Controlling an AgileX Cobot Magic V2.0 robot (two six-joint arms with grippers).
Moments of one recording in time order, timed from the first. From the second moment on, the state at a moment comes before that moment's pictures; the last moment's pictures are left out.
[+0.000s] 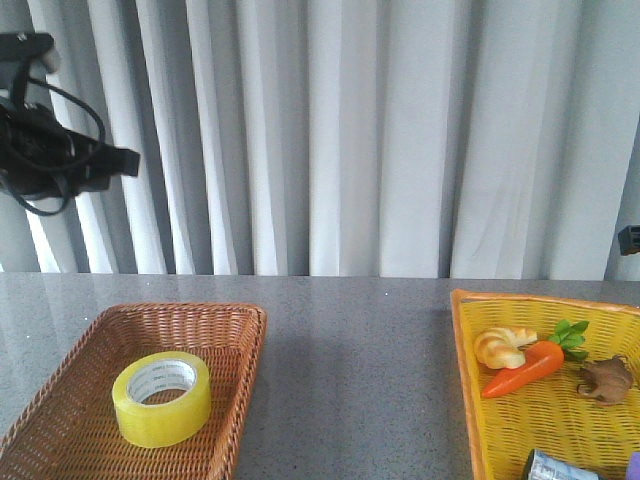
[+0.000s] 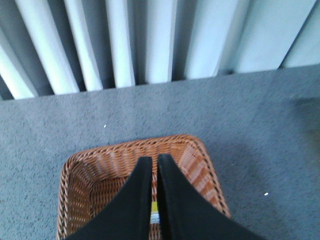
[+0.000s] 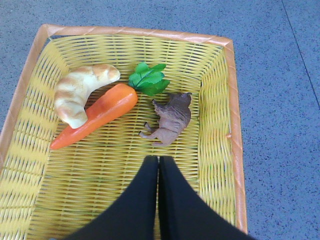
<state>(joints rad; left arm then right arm) -0.14 1.60 -1.88 -0.07 0.88 -0.05 -0.14 1.58 -1.71 -0.07 1.06 0.03</state>
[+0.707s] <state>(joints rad) -0.14 1.56 -1.88 -0.09 0.89 -0.04 -0.14 1.58 -1.71 -0.07 1.06 0.03</state>
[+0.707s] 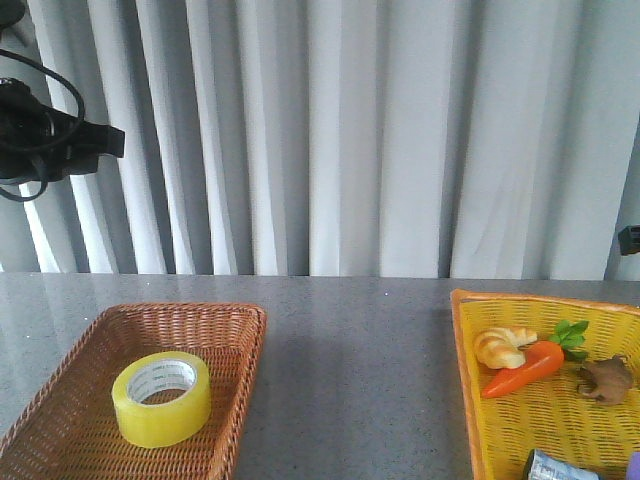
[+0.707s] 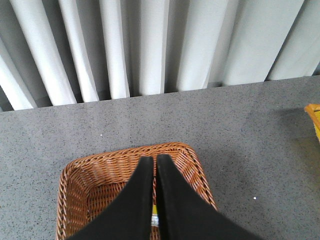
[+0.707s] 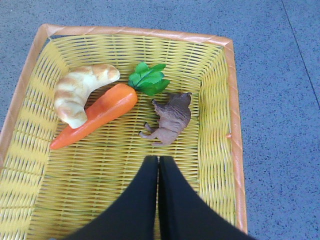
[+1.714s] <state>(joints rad) -0.14 0.12 -0.15 0.11 0.14 0.00 -0.14 1.58 -1.71 -0.07 1.06 0.03</state>
